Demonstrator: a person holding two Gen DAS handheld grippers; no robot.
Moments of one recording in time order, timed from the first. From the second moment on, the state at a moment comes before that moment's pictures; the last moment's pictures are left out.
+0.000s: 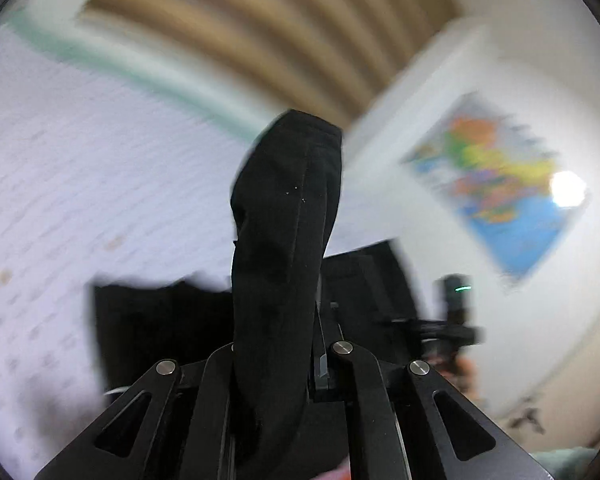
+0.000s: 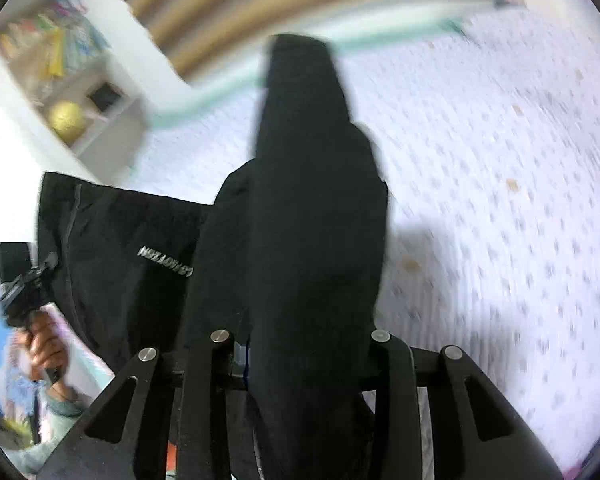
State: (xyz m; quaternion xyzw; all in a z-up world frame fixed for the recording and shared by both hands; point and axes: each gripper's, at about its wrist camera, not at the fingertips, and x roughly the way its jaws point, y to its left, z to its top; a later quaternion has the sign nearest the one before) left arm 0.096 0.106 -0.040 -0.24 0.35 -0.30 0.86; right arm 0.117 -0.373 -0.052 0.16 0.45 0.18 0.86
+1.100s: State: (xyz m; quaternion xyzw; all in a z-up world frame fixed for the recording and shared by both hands) left arm 0.104 0.063 -0.138 -0.07 0.50 -0.10 0.86; right arm 0.086 -0.276 -0.132 0.04 0.50 0.04 0.86
